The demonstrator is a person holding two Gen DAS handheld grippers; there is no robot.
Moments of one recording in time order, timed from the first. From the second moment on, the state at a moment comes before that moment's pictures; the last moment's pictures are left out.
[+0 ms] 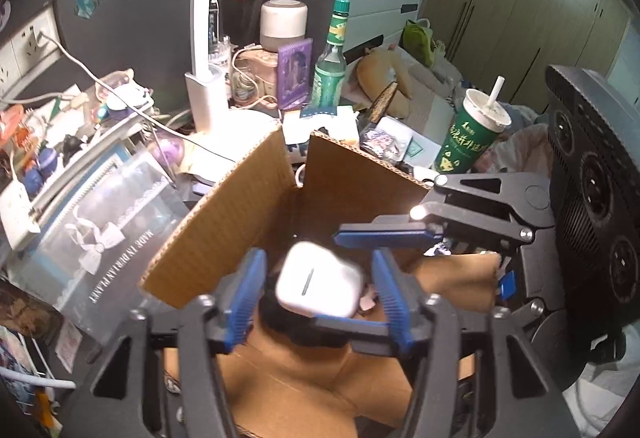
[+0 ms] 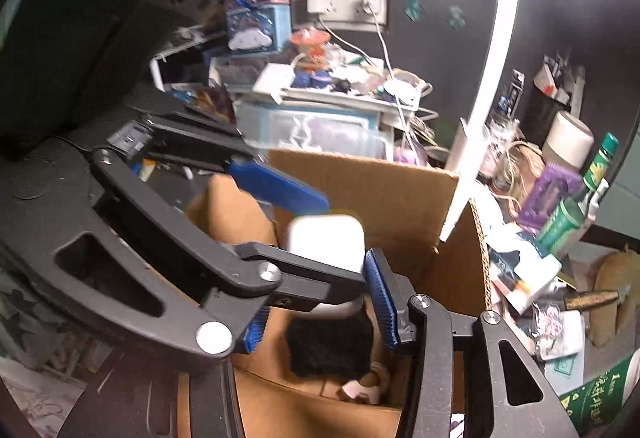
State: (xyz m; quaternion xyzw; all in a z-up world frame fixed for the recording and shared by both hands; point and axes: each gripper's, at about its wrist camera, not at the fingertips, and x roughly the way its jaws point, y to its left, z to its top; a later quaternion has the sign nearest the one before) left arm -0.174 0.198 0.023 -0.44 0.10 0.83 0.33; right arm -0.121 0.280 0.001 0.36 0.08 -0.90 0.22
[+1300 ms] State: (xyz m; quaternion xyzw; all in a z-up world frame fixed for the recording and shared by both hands) left arm -0.043 -0.056 -0.048 -0.35 -0.03 0.93 0.13; right arm -0.098 0.085 -0.121 0.41 0.14 -0.84 0.32
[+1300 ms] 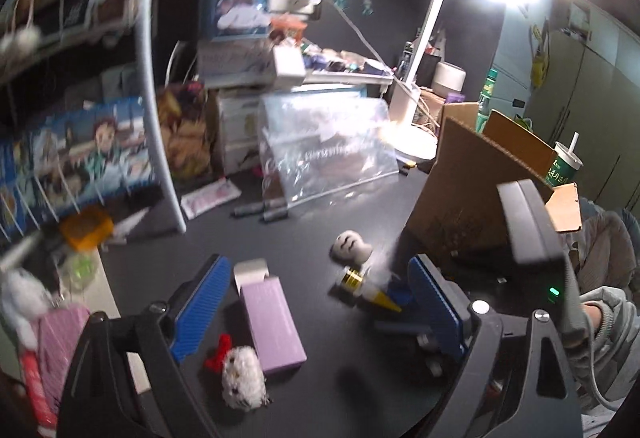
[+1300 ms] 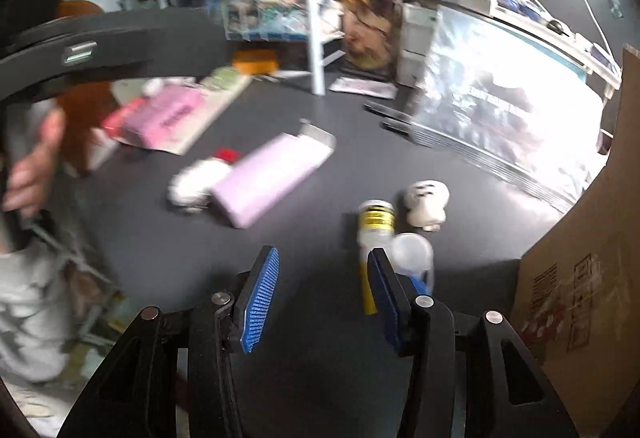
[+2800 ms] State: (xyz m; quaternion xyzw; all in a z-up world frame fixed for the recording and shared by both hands) left arm -0.060 -0.017 -0.009 -0.36 -0.06 0.89 0.27; right arm -0.061 0.105 -0.028 0.27 0.15 -0.88 0.37
